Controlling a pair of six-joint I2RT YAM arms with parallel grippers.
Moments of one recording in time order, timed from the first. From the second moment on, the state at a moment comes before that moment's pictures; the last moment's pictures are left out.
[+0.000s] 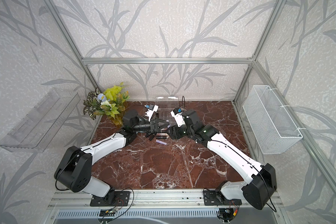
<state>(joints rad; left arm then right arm) -0.44 1.54 0.95 0.47 0.90 -0.56 0.66 1.33 1.20 -0.52 -0.25 0.29</state>
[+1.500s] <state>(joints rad) -0.44 2.07 1.34 0.43 -0.10 0.00 0.63 1.32 1.11 -0.44 -0.20 0.34</state>
